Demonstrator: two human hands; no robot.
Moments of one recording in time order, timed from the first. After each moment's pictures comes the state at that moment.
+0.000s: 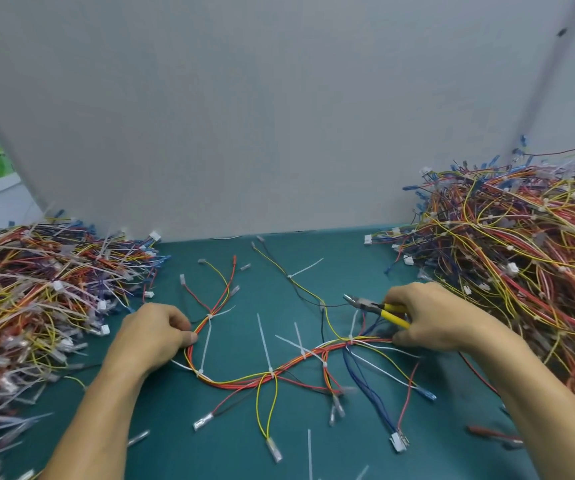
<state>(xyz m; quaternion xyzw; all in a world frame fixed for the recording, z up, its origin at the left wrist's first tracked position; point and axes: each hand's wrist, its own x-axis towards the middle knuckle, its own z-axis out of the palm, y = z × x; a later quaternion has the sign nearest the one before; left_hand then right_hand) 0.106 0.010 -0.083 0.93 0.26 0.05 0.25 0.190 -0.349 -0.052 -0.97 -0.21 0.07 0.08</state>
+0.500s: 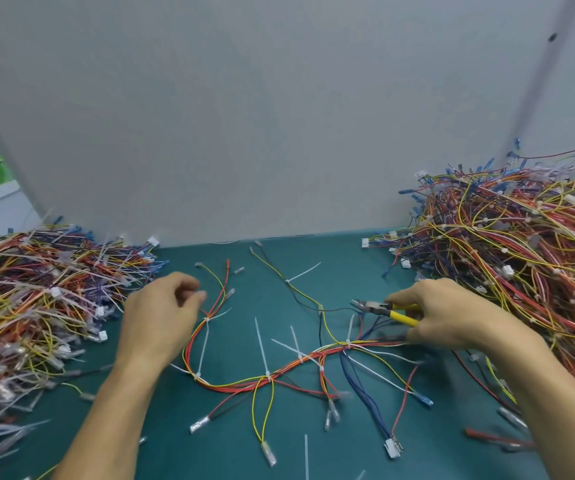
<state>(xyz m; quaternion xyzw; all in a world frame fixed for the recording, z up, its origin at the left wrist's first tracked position) 0.105 -0.026 -0.055 0.91 0.16 0.28 0.26 0.188 -0.361 -0.036 -0.97 -0.21 0.09 0.08</state>
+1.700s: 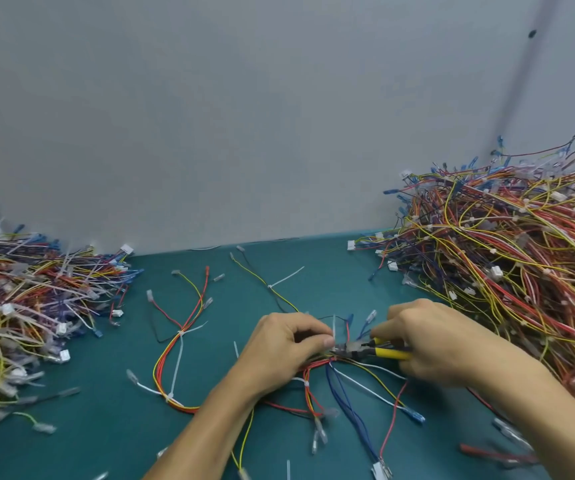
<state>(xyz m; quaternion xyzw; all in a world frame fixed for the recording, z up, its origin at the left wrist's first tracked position) 0.153 -0.142 -0.105 0.86 -0.12 0.05 0.49 0.182 -0.367 -0.057 -0.95 -0.32 0.05 -0.04</state>
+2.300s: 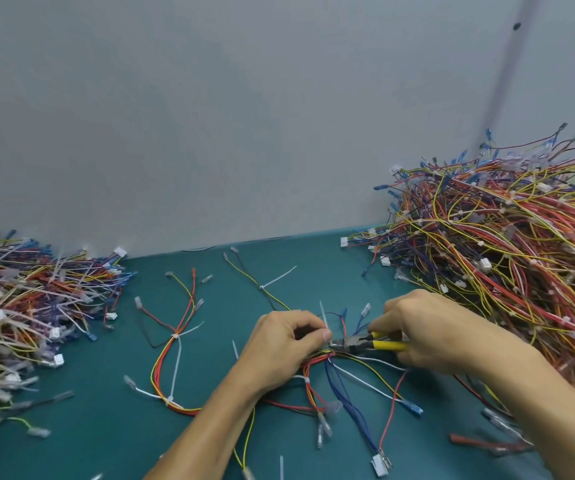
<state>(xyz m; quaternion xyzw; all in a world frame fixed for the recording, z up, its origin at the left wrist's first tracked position) 0.154 -0.152 -0.105 0.89 -0.10 0.06 0.45 0.185 -0.374 -0.053 -0.95 -0.31 0.06 -0.04</state>
